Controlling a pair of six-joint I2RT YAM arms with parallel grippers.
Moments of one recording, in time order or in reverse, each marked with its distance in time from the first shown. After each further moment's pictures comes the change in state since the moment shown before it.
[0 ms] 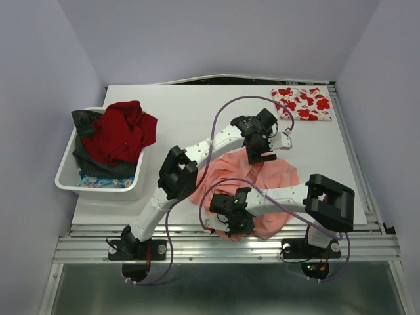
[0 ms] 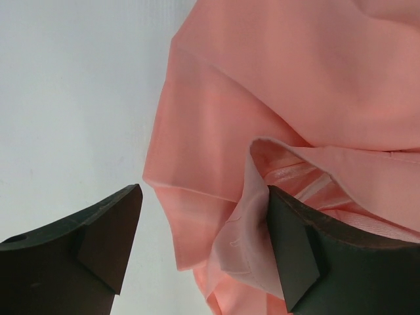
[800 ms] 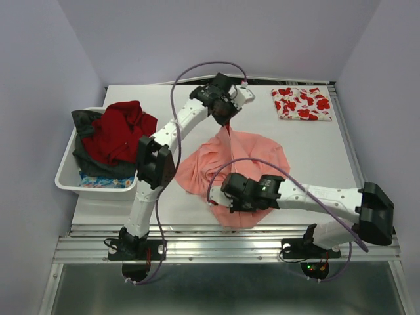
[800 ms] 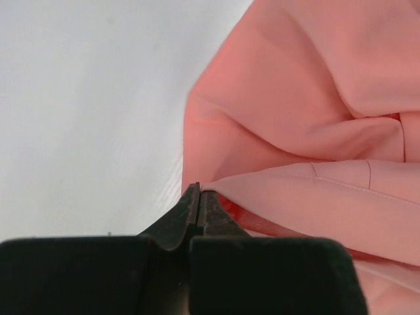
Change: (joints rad) left arm 0.256 -0.089 0.004 -0.002 0.026 -0.201; right arm -0.032 -0.272 0.014 0.004 0.257 0.029
